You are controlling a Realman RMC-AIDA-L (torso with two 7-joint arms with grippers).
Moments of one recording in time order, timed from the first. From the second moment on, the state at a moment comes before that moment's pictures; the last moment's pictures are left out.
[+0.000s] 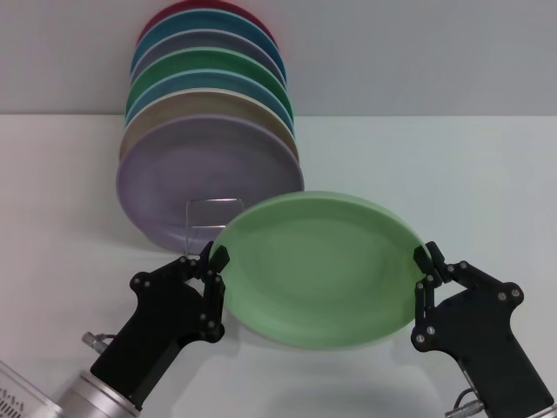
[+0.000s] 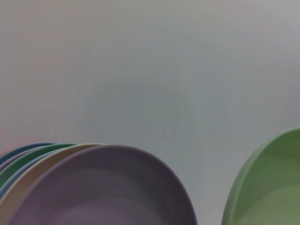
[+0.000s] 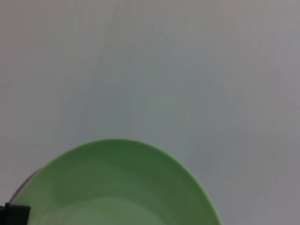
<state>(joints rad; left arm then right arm) -0.29 -2.08 -0.16 -0.43 2.12 1.40 -0.02 0.10 2.09 0.23 0.63 -2.09 -1.48 -0.57</state>
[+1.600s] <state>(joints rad) -0.34 -2.07 -0.42 -0.23 2.13 1.72 0.04 0.16 2.09 0.09 0.47 -2.08 -1.56 -0.46</state>
